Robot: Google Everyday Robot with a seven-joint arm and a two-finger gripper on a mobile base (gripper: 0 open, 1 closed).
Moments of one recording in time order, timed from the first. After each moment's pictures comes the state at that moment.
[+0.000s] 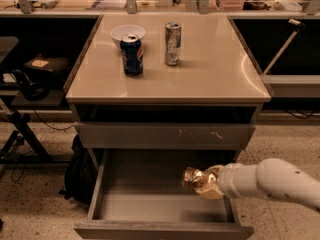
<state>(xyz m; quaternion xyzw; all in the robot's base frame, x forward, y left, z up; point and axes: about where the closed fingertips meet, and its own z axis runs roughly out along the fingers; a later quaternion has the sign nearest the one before) 0.470 -0.152 0.555 -0.48 0.81 0.13 0.32</state>
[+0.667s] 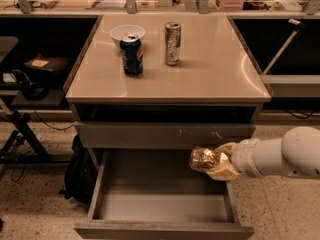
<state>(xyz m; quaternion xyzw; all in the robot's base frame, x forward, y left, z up) 0.477 -0.175 0.668 -0.50 0.79 0.12 0.34</state>
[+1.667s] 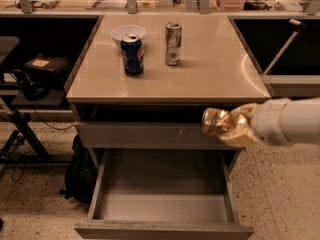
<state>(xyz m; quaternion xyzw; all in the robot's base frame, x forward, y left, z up) 0.493 -0.188 0.804 -0.50 0.77 0.05 0.40</state>
